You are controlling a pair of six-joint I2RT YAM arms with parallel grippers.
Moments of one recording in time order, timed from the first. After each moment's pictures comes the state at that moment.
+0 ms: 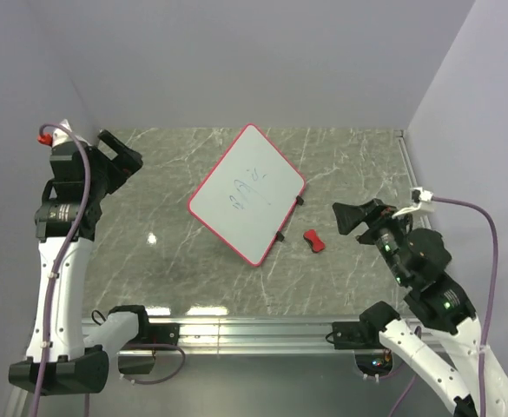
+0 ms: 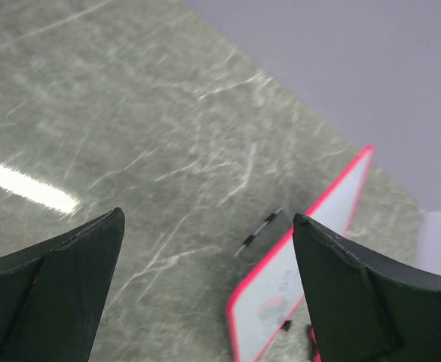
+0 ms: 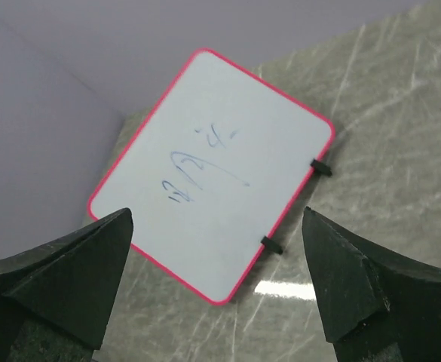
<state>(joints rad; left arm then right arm) 0.04 1.01 1.31 -0.72 -0.06 -0.66 0.53 0.46 0.85 -0.48 0.24 0.60</state>
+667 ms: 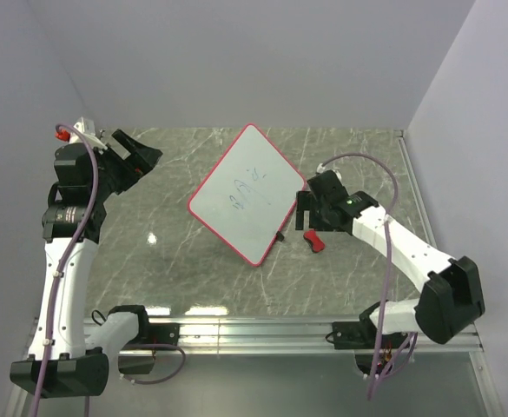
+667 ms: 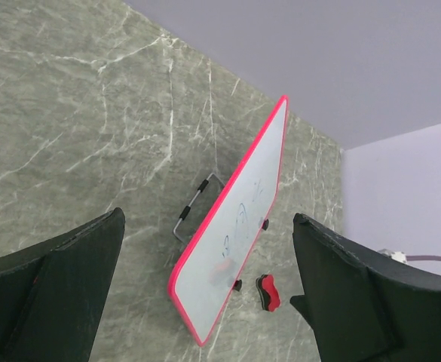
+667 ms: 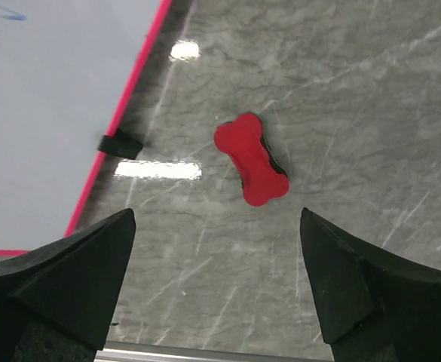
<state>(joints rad) 0.04 0.98 1.23 -0.56 0.23 -0.70 0.52 1.31 1.02 -0.72 0.20 0.49</state>
